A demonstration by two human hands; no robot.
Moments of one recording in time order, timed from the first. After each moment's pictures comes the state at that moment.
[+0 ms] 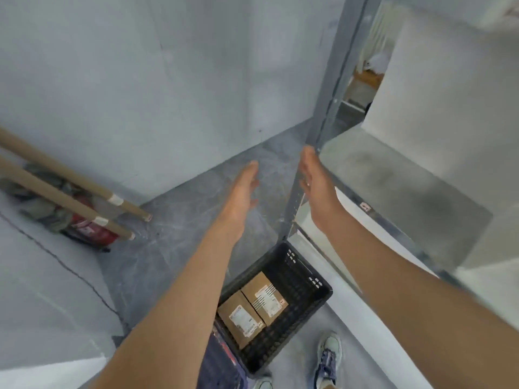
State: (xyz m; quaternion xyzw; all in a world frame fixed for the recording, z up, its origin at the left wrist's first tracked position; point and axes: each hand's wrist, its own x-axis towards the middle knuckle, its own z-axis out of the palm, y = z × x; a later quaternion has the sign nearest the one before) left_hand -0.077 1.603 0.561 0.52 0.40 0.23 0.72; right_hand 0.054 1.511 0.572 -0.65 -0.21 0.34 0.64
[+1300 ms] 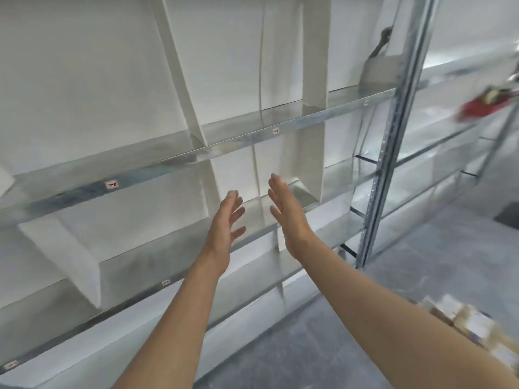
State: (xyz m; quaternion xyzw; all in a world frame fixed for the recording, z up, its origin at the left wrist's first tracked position) left_hand -0.087 0.943 0.764 0.65 -0.16 -0.19 0.72; right_hand -0.150 0.812 0.756 -0.61 0.11 -0.23 0.75
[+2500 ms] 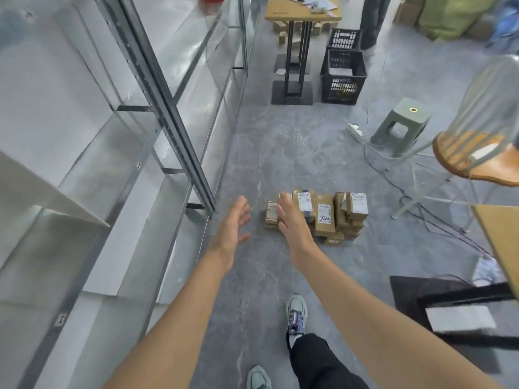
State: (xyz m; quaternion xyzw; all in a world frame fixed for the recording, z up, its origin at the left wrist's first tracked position) left_hand -0.160 0.490 0.574 0.61 -0.33 -0.60 0.40; right_hand -0.307 0.477 0.550 -0.35 0.54 -0.39 0.66
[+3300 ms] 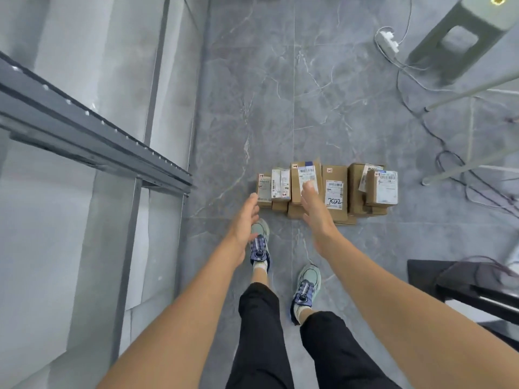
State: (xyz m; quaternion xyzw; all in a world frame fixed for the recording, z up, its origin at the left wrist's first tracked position) left_hand -0.230 0.173 0.353 0.69 -0.22 -0.65 0.21; right_hand -0.396 0.163 0.325 -0.23 0.64 -0.29 0.68
